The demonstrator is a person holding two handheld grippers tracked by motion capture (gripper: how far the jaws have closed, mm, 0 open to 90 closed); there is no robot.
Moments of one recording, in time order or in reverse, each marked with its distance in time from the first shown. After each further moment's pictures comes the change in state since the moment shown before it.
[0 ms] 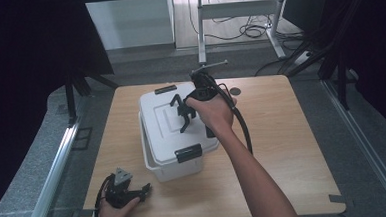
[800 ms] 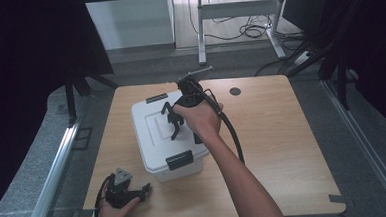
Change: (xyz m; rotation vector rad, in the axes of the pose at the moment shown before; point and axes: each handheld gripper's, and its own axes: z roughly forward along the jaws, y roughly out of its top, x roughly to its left) left arm 0.000 0.000 0.000 -0.002 0.000 -0.002; right arm 0.020 -0.008 0.027 0.052 -0.031 -0.002
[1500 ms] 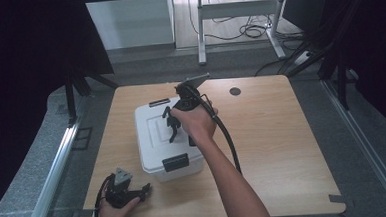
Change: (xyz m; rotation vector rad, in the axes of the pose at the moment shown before) left arm 0.000 0.000 0.000 0.001 -0.001 0.003; right arm -0.010 0.001 0.027 0.011 -0.028 0.072
